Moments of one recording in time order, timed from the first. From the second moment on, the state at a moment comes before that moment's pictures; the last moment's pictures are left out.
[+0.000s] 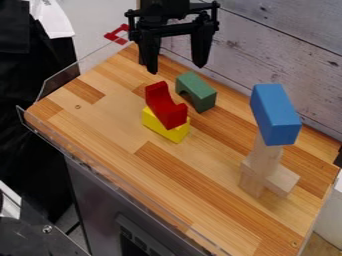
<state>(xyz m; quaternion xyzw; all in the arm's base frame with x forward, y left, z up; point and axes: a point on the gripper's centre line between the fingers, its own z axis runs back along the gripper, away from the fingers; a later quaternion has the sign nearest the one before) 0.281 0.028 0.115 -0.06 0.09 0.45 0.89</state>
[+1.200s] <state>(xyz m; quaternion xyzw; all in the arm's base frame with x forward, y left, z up) 0.285 0.036 0.055 -0.07 0.12 0.48 0.87</state>
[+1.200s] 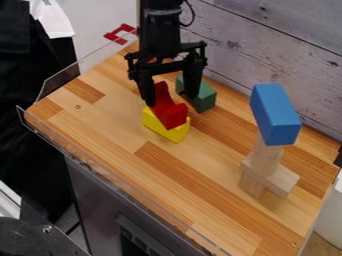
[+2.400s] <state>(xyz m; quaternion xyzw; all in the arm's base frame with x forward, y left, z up) 0.285 0.037 0.038 -0.06 0.15 0.49 0.86</state>
